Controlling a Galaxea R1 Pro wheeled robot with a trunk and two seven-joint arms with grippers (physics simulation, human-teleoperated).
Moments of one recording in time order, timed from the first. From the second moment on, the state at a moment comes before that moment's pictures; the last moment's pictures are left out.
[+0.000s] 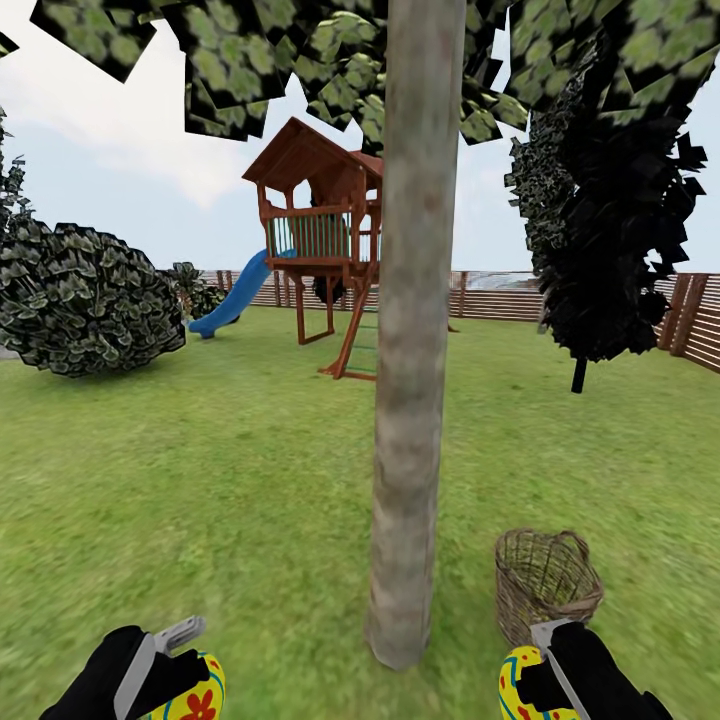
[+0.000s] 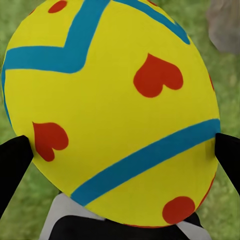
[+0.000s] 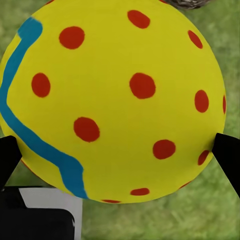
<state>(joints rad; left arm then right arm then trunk) -0.41 0.10 0.31 -0.69 0.14 0.85 0.00 -0.29 -0.17 0.08 -0.97 0.07 0.98 0.09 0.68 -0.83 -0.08</state>
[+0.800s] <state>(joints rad) -0.41 0.10 0.31 -0.68 0.14 0.85 0.00 -0.29 -0.17 0.08 -0.97 0.07 0.98 0.09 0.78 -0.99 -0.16</state>
